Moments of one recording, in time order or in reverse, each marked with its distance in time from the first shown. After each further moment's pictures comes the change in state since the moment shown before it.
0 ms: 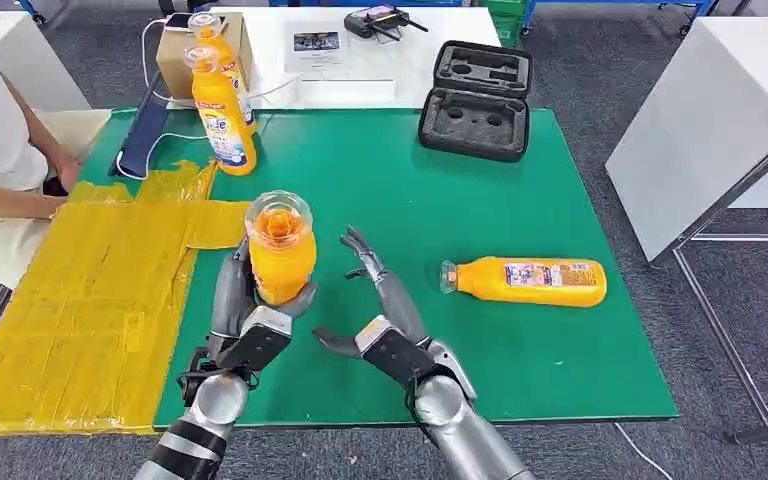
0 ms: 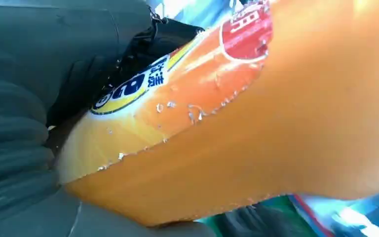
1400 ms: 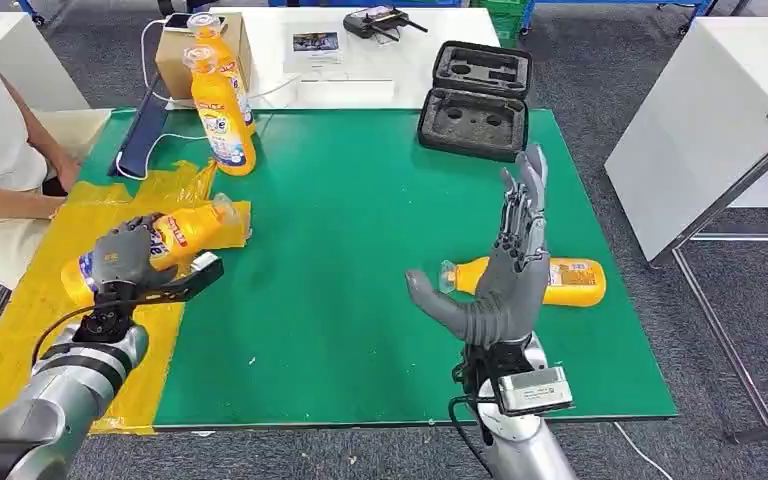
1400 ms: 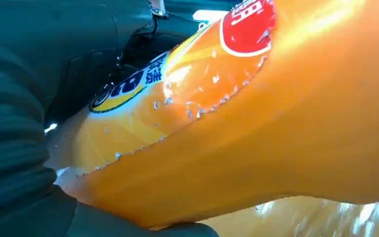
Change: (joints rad) left arm -0.470 0.304 0.118 0.850 -0.849 0.110 0.681; right arm 0.071 -0.082 0.004 -0.548 -0.174 -0.271 -0.119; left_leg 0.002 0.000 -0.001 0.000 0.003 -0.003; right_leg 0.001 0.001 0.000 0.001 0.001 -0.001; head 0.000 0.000
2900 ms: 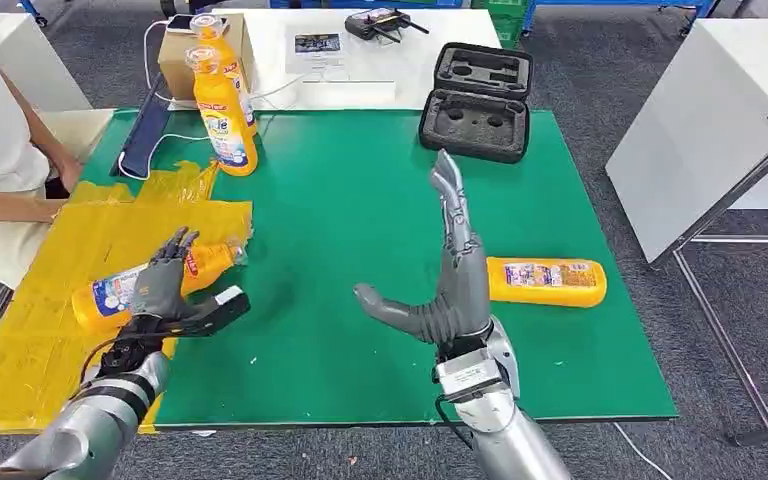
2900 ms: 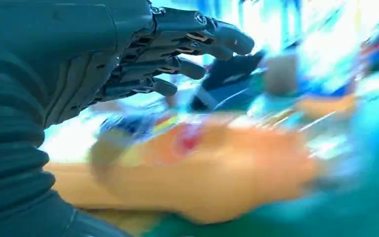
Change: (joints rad) left arm 0.130 -0.107 0.194 -0.079 0.150 0.056 -0.428; right arm -0.050 -0.025 0.074 0.118 0.069 0.040 0.058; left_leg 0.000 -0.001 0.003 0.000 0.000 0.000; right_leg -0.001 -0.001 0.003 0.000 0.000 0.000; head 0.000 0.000
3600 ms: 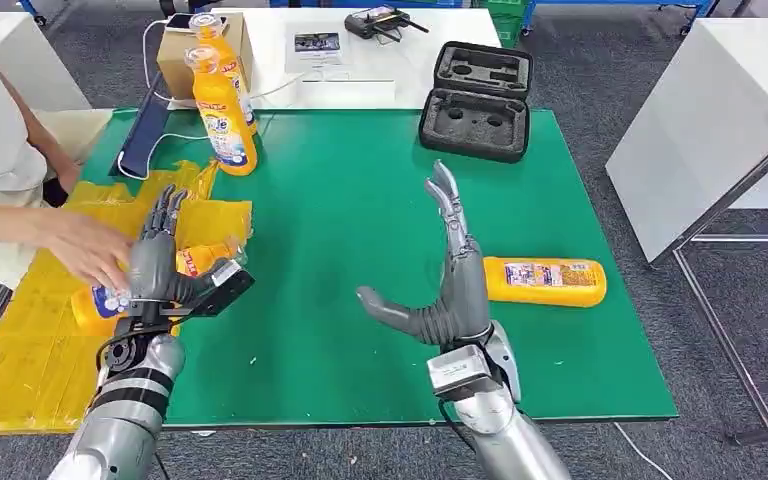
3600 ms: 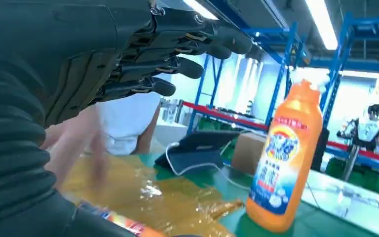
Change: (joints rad) left arm 0.092 -0.158 0.253 -0.366 -0.012 0.002 -0.187; right arm 0.011 -0.003 -0.019 0.036 0.044 -0.011 0.012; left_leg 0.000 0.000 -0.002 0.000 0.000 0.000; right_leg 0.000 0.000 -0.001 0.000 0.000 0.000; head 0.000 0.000
